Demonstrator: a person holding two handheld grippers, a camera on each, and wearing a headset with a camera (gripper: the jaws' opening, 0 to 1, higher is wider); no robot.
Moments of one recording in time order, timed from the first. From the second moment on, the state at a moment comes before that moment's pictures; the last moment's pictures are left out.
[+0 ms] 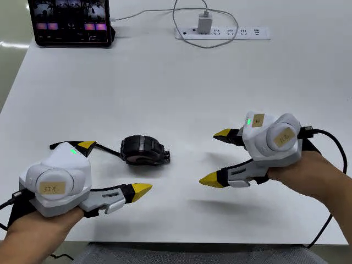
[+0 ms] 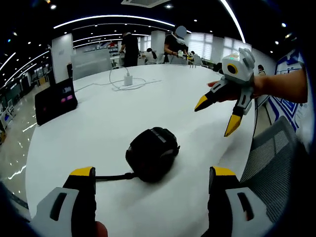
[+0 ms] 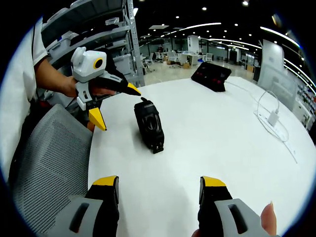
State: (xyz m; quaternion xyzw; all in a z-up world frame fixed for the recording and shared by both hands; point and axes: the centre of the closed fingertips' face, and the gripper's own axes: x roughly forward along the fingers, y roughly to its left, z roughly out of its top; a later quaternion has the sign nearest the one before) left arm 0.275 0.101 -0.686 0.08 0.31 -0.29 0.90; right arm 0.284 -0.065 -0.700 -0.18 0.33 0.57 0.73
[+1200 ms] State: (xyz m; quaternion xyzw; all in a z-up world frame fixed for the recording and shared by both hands) left arm 0.243 0.119 -0.684 0.11 0.32 -0.34 0.88; right arm 0.259 -0.123 -0.690 -0.14 0.32 0.52 0.78
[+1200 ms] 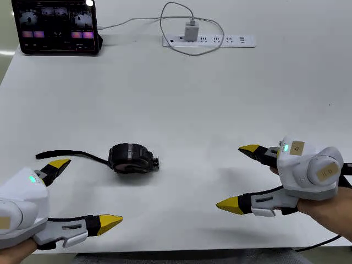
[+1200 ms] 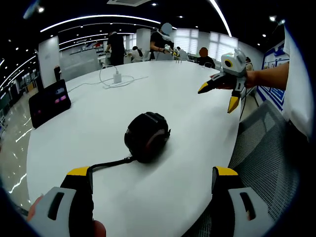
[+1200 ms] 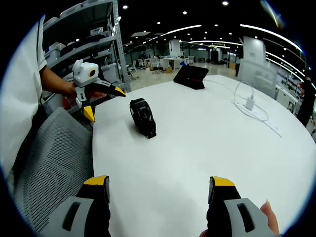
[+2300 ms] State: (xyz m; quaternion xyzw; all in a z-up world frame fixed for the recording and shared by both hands) left arm 0.233 0.133 -0.682 0.12 0.32 -0.35 0.87; right arm 0.247 -0.160 -0.697 -0.15 0.34 0.48 0.79
